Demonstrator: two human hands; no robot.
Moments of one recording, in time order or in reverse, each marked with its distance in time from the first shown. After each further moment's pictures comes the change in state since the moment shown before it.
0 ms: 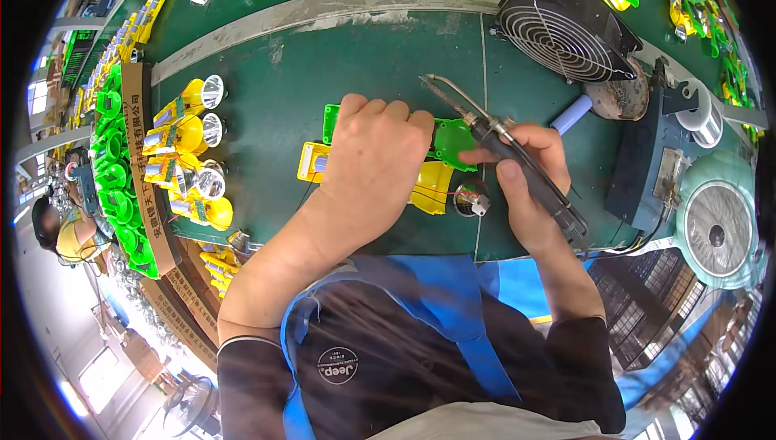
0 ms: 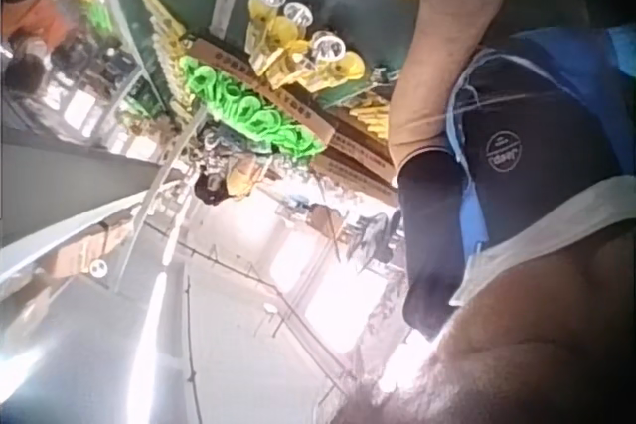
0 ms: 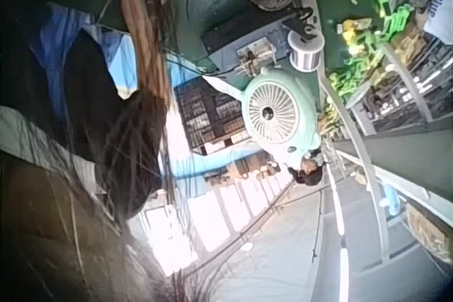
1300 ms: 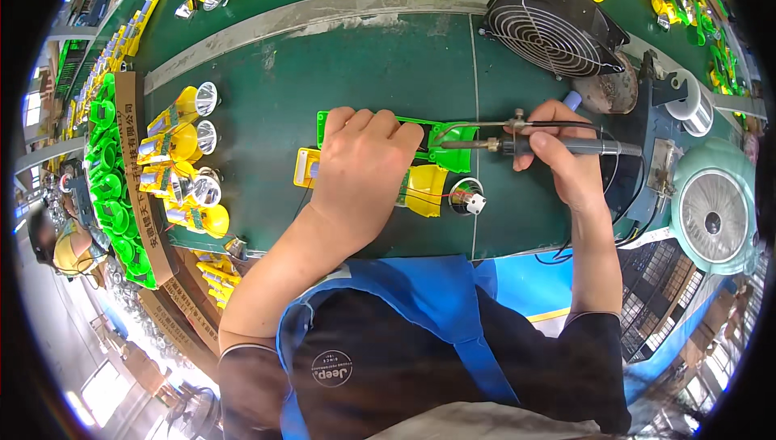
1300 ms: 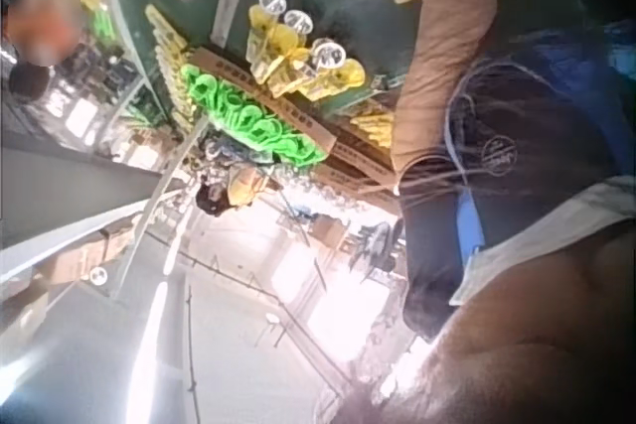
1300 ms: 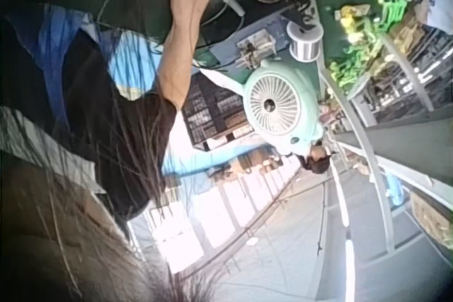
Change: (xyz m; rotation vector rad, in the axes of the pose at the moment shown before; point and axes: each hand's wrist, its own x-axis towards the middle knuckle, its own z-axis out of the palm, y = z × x) left_hand -0.015 -0.004 0.008 -0.059 0.094 0.008; right_hand 0.029 -0.017 -0.055 0.031 -0.047 0.366
